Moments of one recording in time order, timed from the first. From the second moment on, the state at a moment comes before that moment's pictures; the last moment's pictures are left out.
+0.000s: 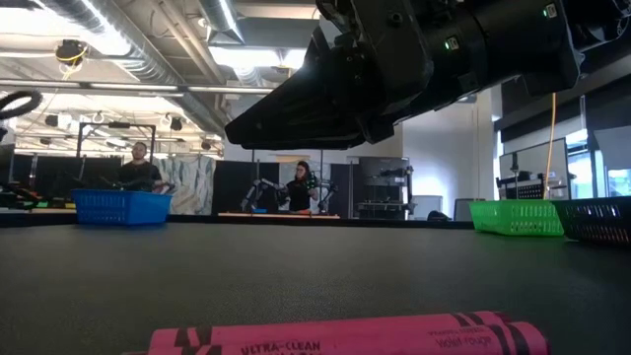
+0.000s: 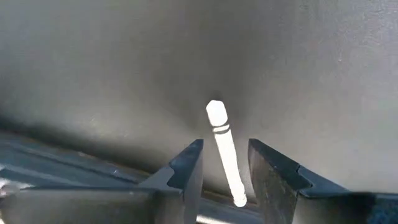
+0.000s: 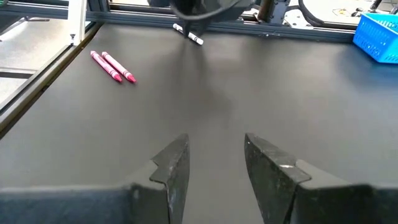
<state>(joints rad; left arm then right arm) -0.77 1.44 0.67 -0.84 0.27 -1.25 0.44 2.05 1.06 0.60 0.41 0.10</state>
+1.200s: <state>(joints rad) -0.76 1.37 0.76 -0.83 0.13 -1.01 0.44 2.05 1.06 0.60 0.40 0.10</state>
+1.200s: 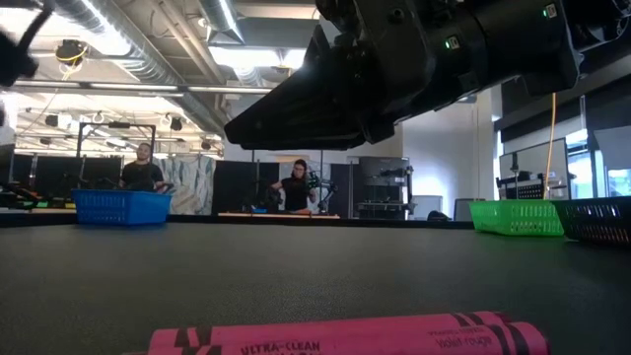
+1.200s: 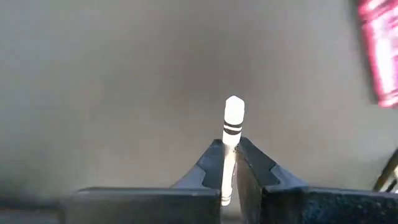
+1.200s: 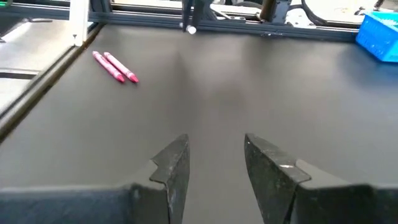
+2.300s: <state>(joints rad) -0.69 1.34 0.48 0.29 -0.59 -0.27 0.43 2.05 1.06 0.69 0.36 0.18</state>
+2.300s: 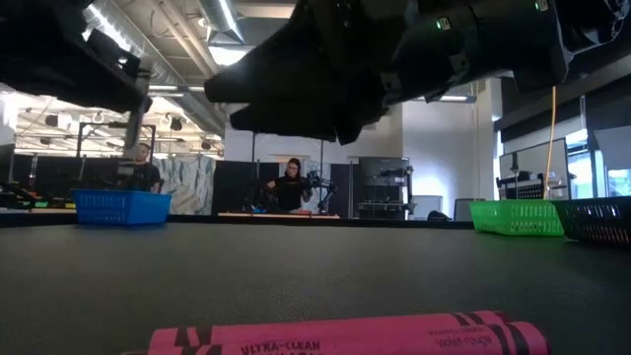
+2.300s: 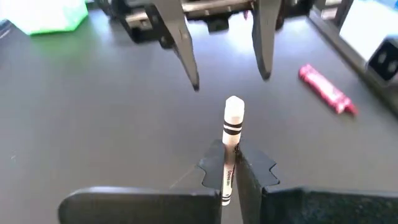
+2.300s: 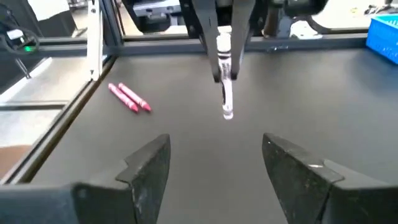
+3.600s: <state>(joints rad) -0.61 1.59 0.55 0.79 -0.57 -0.04 0.42 2.13 1.12 0.80 0.38 0.02</state>
